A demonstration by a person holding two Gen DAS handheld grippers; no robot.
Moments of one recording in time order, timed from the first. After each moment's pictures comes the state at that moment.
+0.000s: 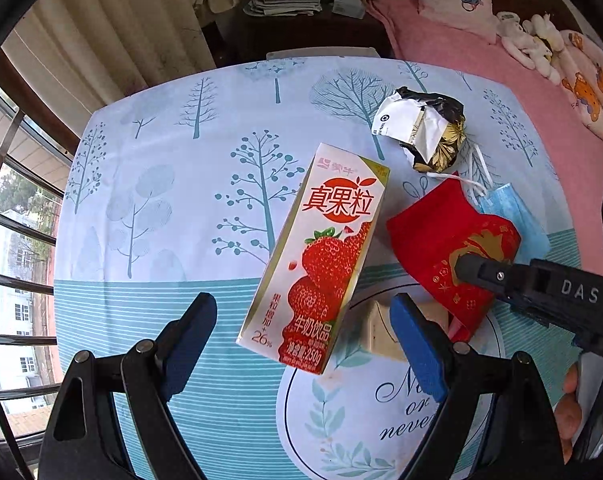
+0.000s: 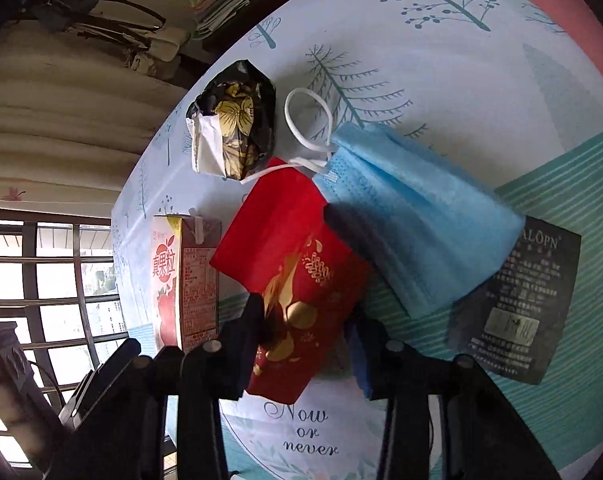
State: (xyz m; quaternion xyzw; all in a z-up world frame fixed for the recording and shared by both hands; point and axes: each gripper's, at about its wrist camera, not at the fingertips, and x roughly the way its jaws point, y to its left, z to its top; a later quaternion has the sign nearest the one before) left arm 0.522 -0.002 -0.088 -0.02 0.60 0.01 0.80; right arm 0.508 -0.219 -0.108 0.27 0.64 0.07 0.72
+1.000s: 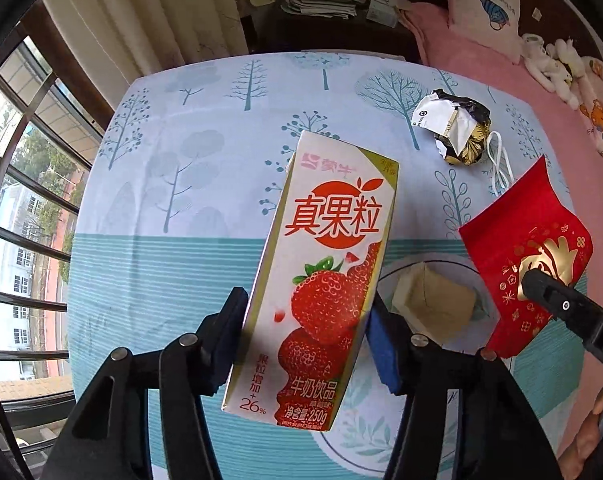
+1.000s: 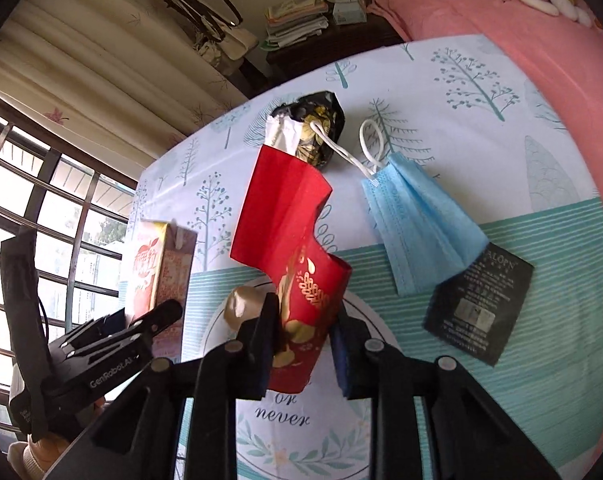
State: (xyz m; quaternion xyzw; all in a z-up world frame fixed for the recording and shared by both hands) left arm 0.480 0.019 -0.084 -0.05 0.59 0.05 0.80; right arm 0.466 -0.207 -0.058 0.16 0.57 0.13 0.80
